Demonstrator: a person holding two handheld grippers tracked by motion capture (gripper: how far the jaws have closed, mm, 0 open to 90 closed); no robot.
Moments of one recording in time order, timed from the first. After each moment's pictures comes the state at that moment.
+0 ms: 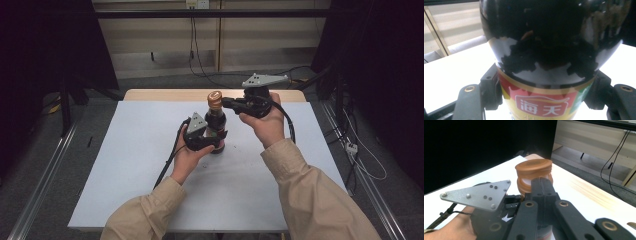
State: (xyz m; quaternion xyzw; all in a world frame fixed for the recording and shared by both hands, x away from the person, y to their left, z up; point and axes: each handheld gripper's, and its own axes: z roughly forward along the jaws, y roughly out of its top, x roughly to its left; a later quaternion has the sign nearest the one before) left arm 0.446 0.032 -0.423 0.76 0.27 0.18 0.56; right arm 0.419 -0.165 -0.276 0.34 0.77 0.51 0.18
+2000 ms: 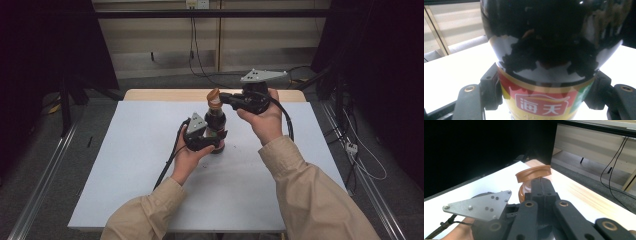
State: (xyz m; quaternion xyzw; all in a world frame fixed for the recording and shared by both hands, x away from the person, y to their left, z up) left arm 0.446 0.032 -0.424 0.76 0.28 0.18 0.56; right arm 0.423 -0.161 -0.267 0.34 0.76 0.52 0.19
